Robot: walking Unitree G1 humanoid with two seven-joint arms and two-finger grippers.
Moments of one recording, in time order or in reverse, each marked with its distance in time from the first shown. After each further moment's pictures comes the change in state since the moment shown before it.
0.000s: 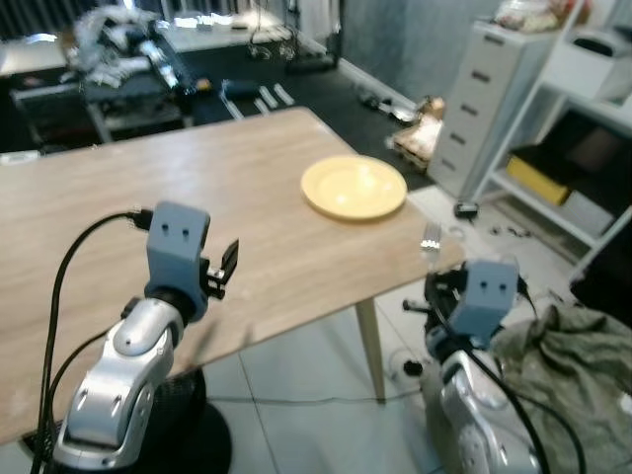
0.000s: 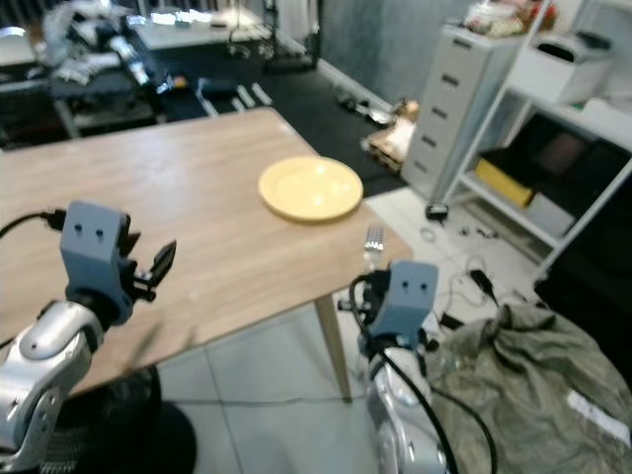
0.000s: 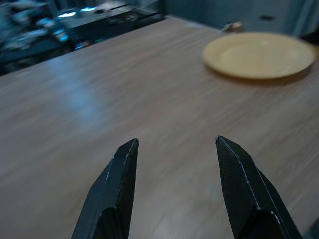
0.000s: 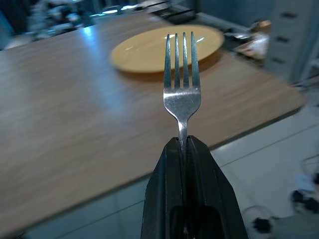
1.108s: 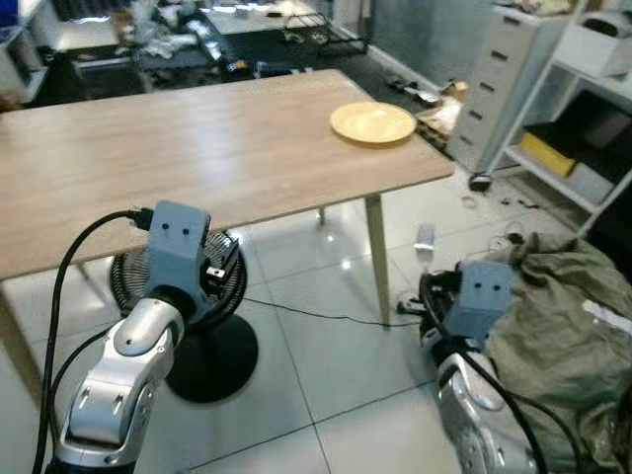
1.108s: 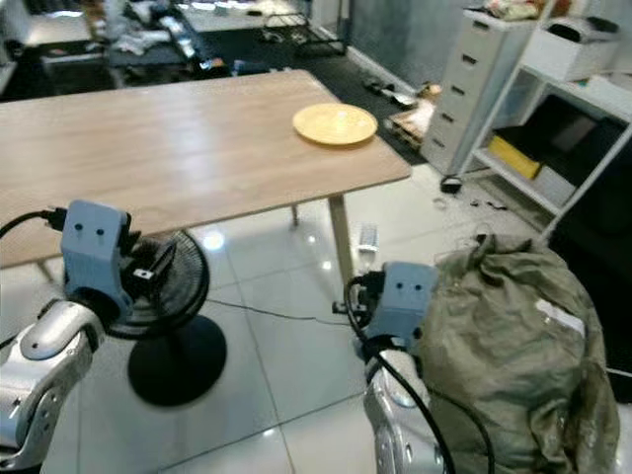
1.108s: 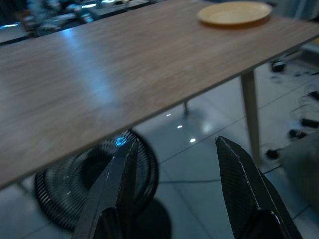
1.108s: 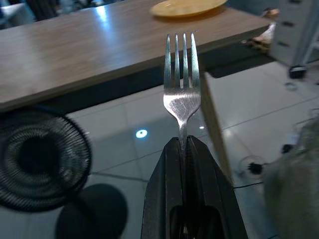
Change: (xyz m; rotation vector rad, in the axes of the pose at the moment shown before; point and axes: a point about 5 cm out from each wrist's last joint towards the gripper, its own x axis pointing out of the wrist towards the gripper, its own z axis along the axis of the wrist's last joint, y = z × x) left arm 0.002 -0.002 0.000 -0.001 -0.007 -0.008; right arm -0.001 -0.002 -0.001 -0.011 0.001 -0.004
